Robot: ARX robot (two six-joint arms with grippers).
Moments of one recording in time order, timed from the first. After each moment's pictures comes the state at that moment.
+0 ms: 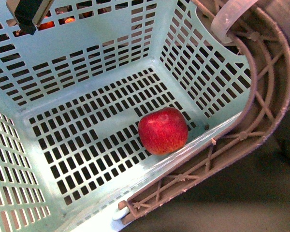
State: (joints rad) left arm -0.68 1.45 1.09 -0.18 -0.05 -1.07; right arm 0.04 0.62 0.09 0.52 0.02 0.00
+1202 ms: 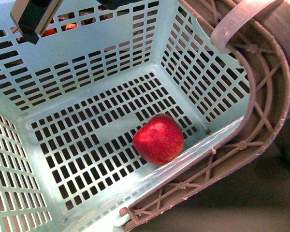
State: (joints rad) left arm -0.68 1.45 1.09 -0.18 -0.05 -1.07; right arm 0.00 0.21 0.02 0.21 0.00 0.00
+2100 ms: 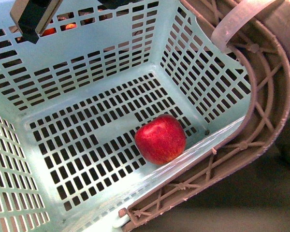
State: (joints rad) left arm -0.68 1.45 1.09 -0.18 -0.05 -1.07; right arm 0.00 0.01 0.02 0.00 0.00 0.00
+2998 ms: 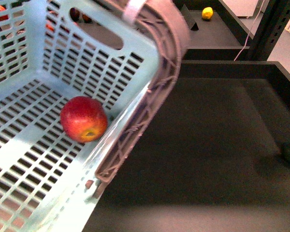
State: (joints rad) left arm -0.66 1.44 1.11 -0.34 -0.56 -1.38; right arm 0.00 0.01 0.02 0.00 0.00 0.00
